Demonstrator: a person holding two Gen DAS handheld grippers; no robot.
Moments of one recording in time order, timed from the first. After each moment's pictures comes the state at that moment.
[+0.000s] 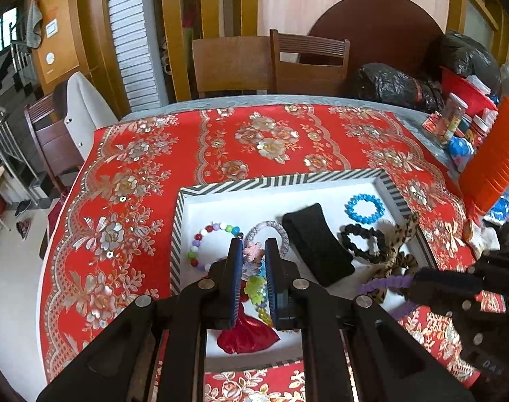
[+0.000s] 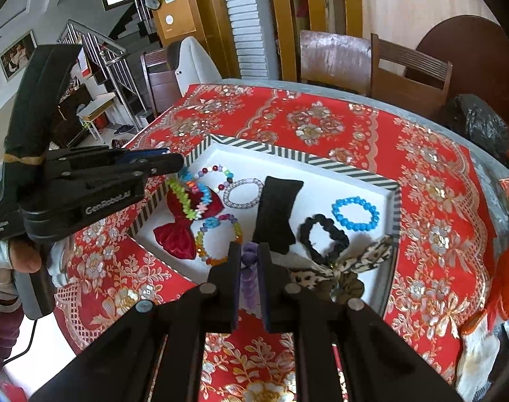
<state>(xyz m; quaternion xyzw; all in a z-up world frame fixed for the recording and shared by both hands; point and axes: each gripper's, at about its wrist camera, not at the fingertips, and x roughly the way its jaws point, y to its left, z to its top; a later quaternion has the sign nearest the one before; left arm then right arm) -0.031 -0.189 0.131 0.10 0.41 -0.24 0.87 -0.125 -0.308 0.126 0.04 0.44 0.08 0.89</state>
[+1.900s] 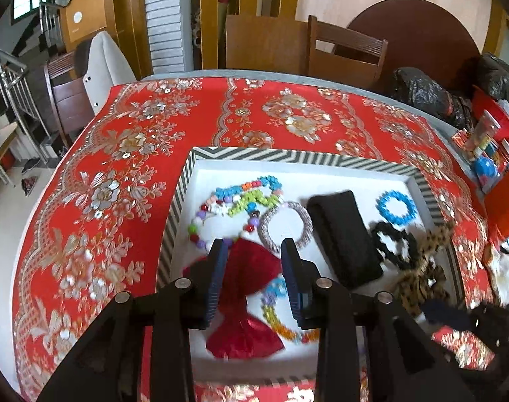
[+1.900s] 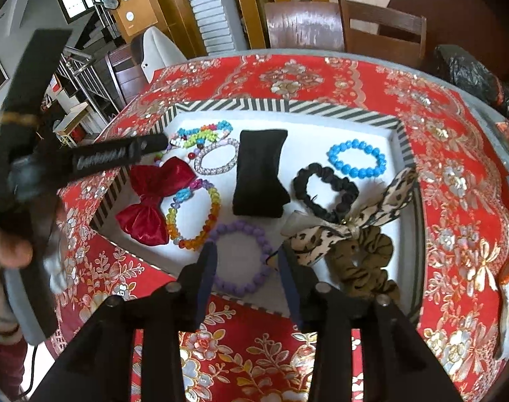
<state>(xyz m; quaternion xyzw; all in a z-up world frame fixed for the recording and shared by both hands) -0.025 -0.183 0.082 0.05 0.45 -0.18 0.87 -0.126 -0.313 0.066 0.09 0.46 0.02 0.88</state>
